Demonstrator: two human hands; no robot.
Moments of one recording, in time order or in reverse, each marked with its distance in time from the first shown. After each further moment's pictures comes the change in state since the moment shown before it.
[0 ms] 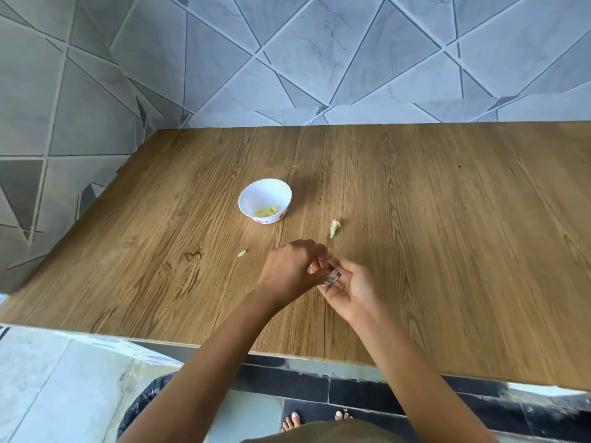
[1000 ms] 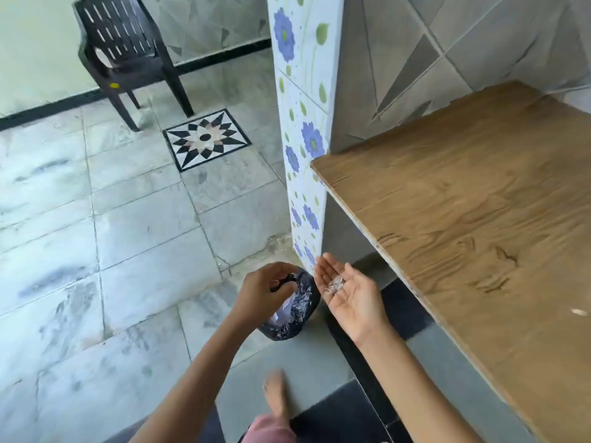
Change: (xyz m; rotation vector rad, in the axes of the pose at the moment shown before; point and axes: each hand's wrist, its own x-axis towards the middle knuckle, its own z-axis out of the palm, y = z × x) left_hand -0.353 -0.155 -0.057 -0.518 0.610 -1.158; right_hand 0.012 0.326 0.074 -0.544 -0.318 0.666
